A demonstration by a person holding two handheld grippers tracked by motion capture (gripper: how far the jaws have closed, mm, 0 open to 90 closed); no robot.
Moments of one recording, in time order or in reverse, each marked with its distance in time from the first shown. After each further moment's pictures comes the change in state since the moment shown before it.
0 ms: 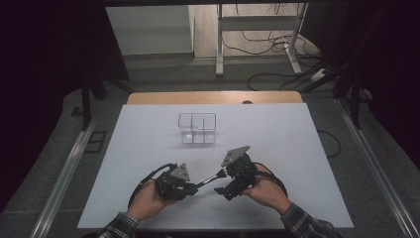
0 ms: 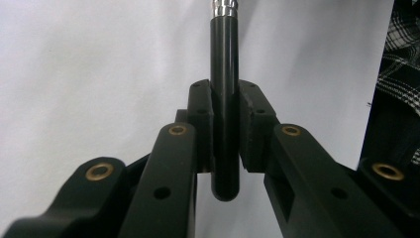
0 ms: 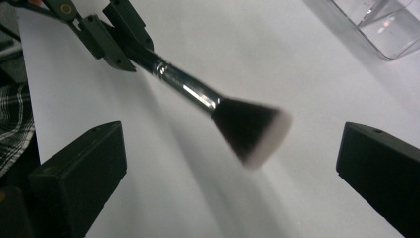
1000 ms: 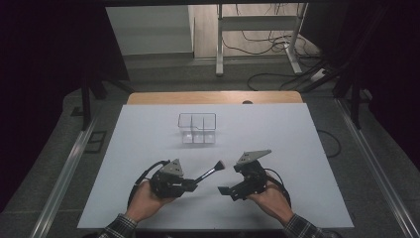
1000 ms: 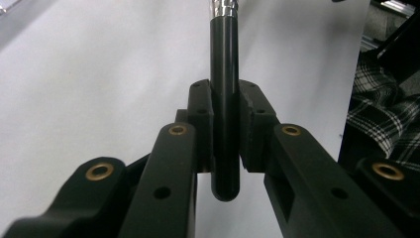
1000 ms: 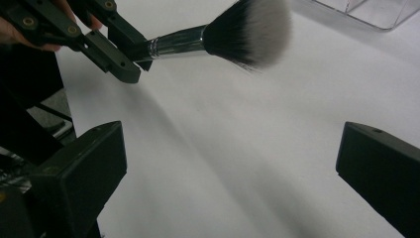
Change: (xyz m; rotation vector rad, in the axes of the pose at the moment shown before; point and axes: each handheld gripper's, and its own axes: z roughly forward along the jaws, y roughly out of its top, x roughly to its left) left arm 0.000 -0.004 -0.014 -0.155 -0.026 -0.081; right arm -0.002 -0.032 -0.011 -0.192 0.081 0.272
